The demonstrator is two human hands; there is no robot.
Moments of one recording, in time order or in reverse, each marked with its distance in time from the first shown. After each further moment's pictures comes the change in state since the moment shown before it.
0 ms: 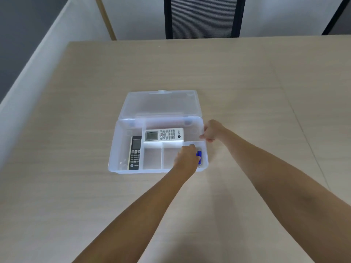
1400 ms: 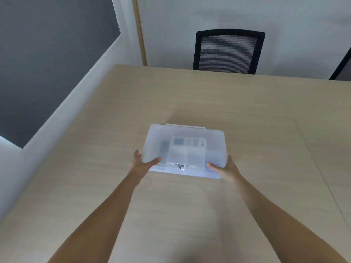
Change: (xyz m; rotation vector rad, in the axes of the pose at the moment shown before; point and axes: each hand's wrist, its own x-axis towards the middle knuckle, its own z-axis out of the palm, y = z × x) left_hand -0.075 -0.203 -0.080 -0.863 0.245 -0.397; right_hand -0.117 0.010 0.087 0.713 0.164 -0.057
